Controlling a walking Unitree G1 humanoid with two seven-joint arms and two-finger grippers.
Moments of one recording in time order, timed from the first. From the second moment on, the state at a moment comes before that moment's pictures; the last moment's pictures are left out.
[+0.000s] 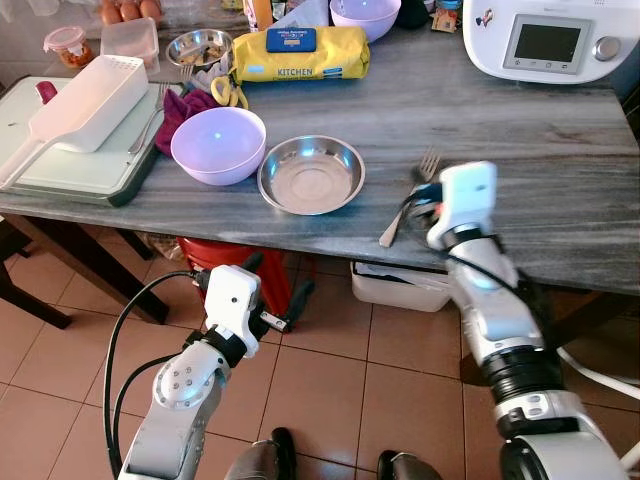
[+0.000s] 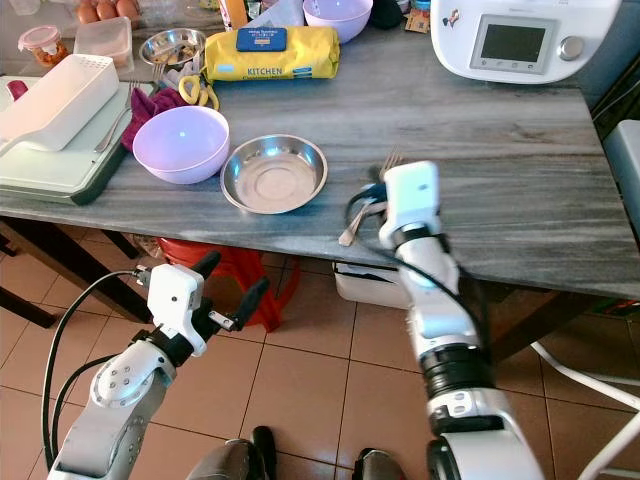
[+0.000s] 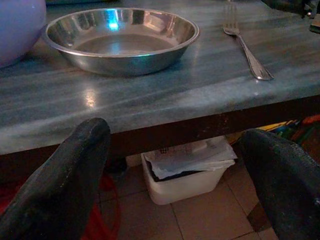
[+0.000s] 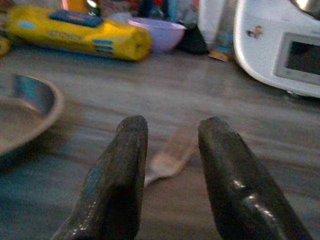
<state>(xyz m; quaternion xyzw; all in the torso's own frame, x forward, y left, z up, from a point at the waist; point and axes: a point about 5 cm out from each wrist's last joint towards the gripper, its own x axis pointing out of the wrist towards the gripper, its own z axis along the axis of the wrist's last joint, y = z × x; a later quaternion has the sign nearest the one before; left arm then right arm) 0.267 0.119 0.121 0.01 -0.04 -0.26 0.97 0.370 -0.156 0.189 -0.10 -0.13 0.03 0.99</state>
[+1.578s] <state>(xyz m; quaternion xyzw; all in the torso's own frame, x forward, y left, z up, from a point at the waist) 0.256 0.121 0.112 0.01 -0.02 -0.26 0.97 0.409 -0.173 0.202 -0.13 0.06 0.11 0.98</state>
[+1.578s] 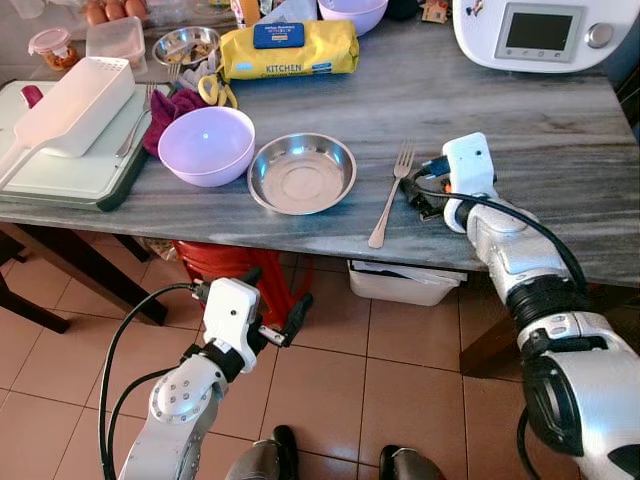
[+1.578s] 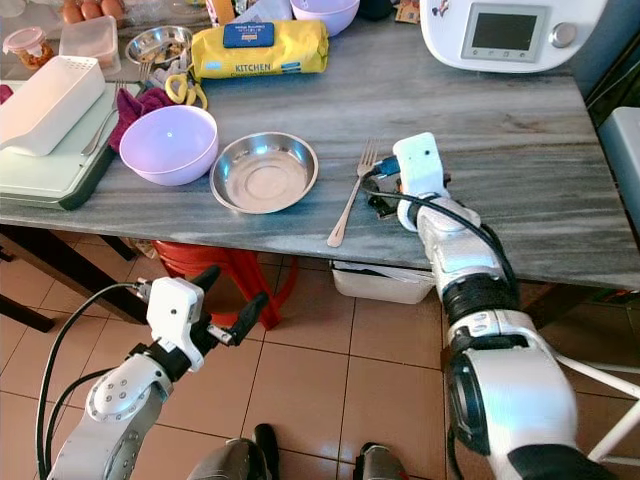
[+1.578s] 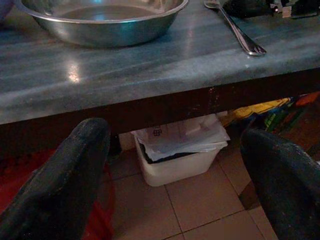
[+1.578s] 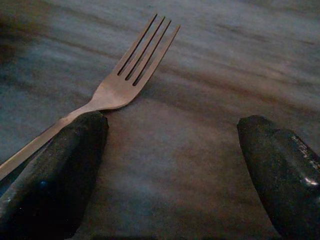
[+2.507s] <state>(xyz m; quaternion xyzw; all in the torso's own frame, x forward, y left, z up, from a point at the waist) 0.256 0.121 0.113 0.01 -0.02 -0.26 0.97 0.413 -0.164 0.205 -0.15 0.04 0.12 0.98</state>
